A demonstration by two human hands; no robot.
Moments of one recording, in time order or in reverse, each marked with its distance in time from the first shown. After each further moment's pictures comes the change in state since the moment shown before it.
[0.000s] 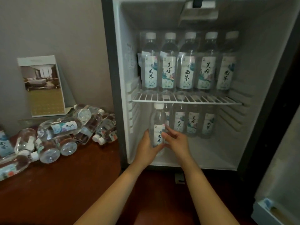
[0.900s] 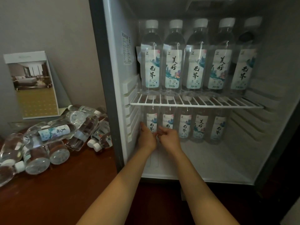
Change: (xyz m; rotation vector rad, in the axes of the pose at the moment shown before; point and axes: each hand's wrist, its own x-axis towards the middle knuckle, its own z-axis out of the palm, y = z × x) left_hand 0.084 -0.013 0.010 0.275 0.118 -0.390; right_hand 0.068 0.018 0.034 -0.230 0.034 0.028
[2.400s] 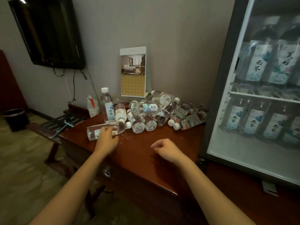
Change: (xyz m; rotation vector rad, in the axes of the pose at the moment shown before) left_hand -0.140 -0.213 -0.331 0.408 0.462 -0.164; right_hand -0.146 -0.020 0.200 -0.512 -0.810 -0.112
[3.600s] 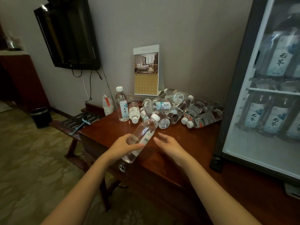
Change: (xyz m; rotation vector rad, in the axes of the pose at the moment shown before) left_hand -0.041 -0.001 -0.028 -0.376 -0.454 -0.018; right_hand -0.009 -0.025 0.027 0.509 -0.072 -0.046
